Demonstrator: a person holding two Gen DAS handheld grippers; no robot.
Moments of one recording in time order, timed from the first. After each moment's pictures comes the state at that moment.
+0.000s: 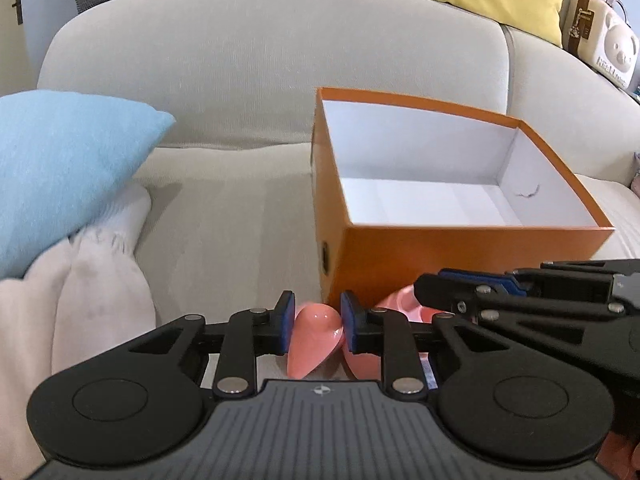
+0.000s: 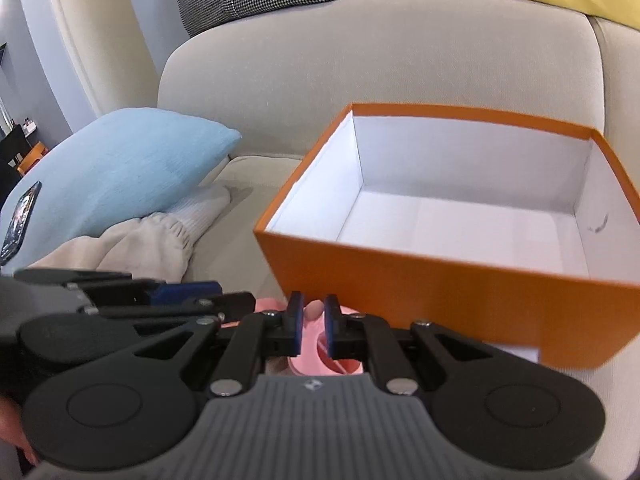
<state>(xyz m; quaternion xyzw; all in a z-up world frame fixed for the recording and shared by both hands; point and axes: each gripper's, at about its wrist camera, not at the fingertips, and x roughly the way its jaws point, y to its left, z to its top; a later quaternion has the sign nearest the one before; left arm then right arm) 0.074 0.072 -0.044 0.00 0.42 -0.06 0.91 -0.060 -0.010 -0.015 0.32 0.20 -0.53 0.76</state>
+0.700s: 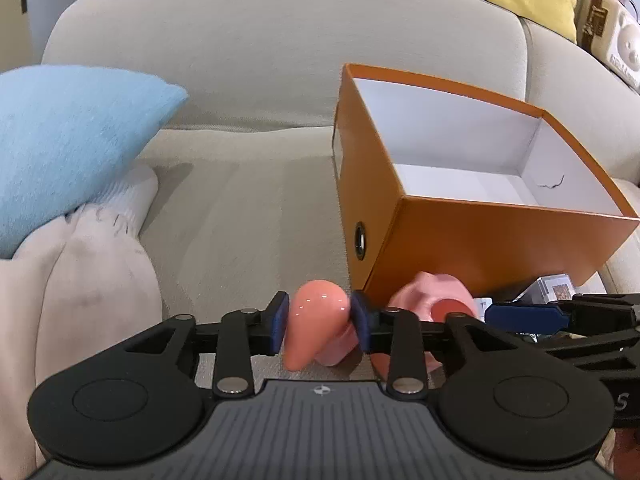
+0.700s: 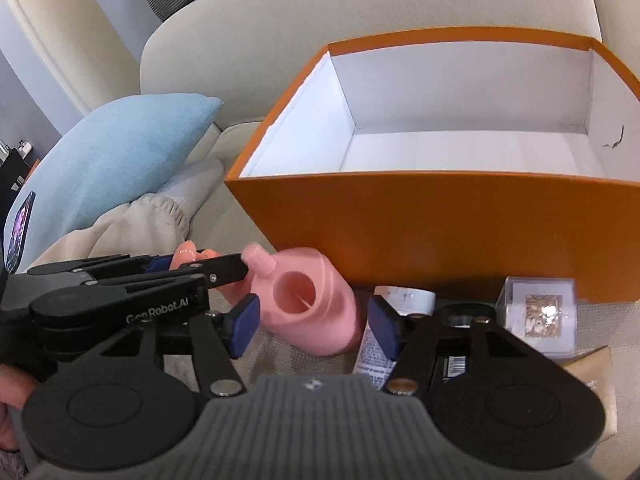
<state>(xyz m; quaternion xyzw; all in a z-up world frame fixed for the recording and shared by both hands) 0.081 0.088 -0.067 -0.01 0.43 -0.07 0.90 -0.066 -0.016 -0.046 0.41 0.20 -0.50 0.74</state>
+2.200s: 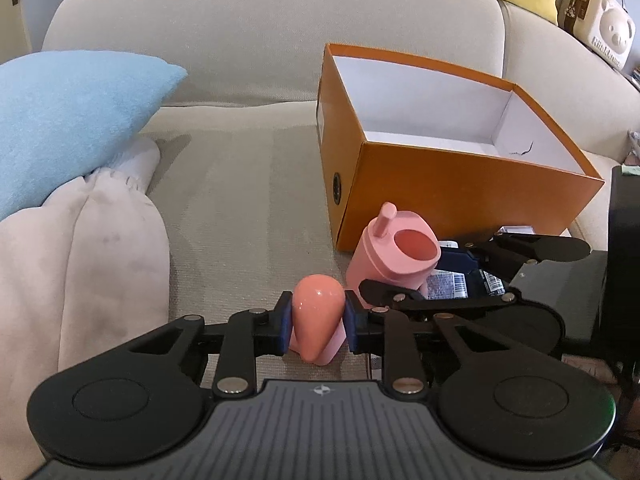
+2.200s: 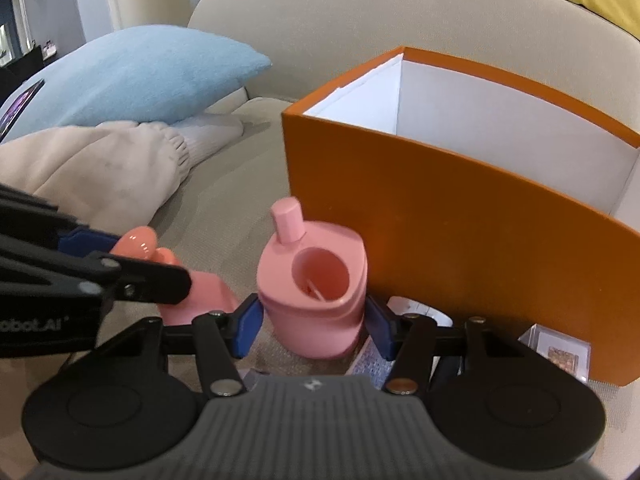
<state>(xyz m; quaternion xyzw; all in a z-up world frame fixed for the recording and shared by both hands) 0.039 0.093 -0.056 0.02 0.45 -0.14 0.88 -0.028 -0.011 -0.070 0.26 0.29 -0.49 0.78</state>
